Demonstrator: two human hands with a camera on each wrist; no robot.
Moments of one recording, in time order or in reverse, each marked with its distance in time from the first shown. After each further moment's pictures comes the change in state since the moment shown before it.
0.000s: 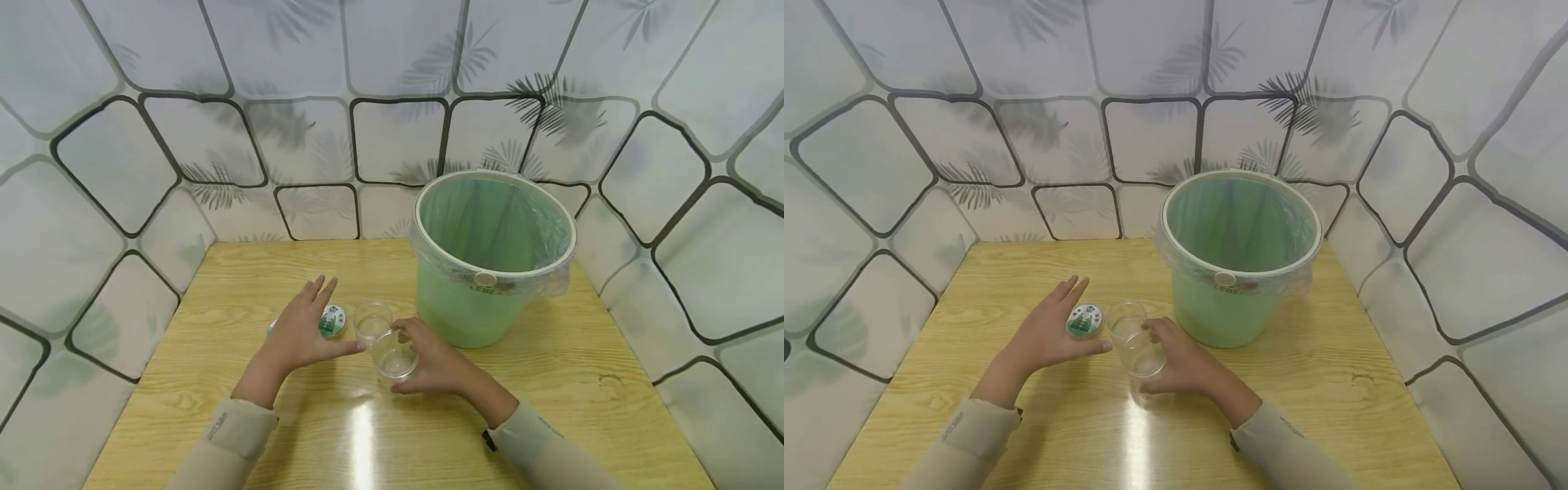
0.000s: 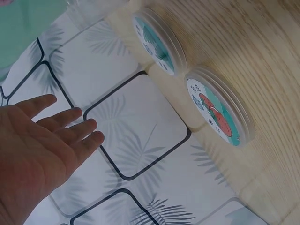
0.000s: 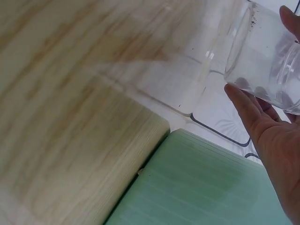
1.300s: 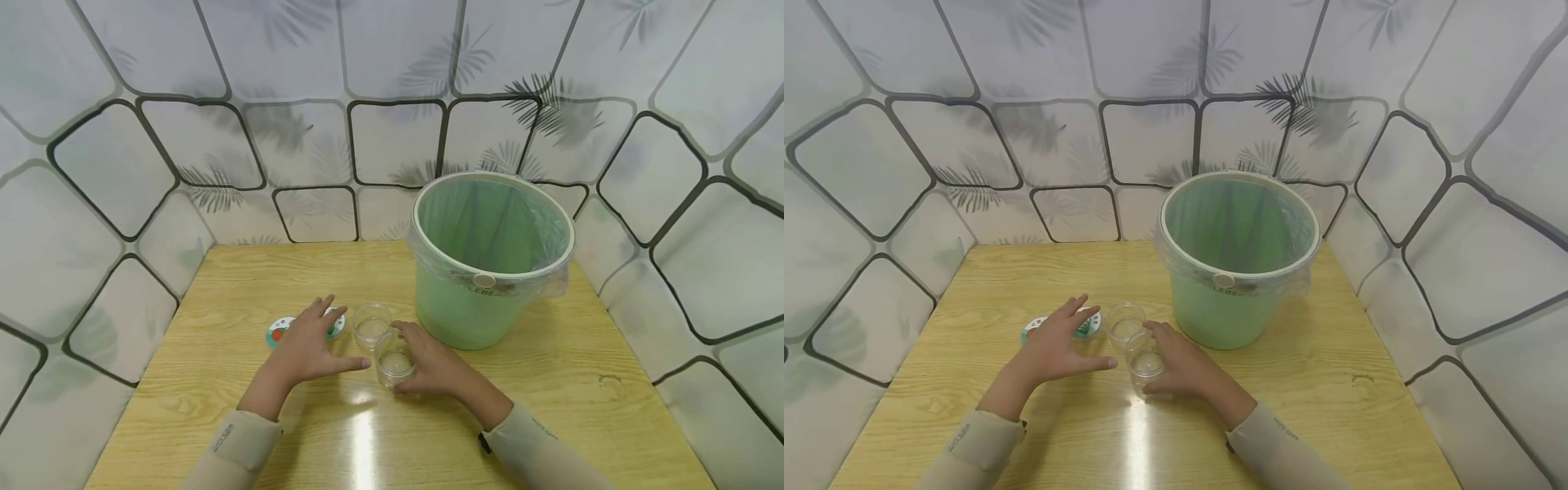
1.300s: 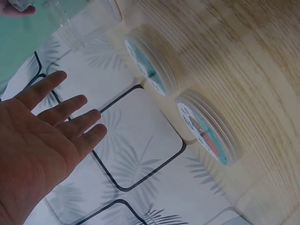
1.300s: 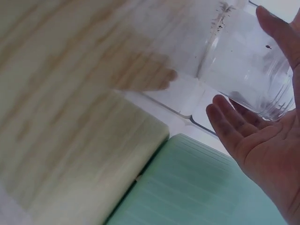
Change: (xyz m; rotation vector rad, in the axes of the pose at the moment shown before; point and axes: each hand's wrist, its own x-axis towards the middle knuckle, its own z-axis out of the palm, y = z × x) left_hand -0.010 0.006 0.017 -0.022 -0.050 0.027; right_hand 0.002 0.004 0.007 -0.114 -0.022 0.072
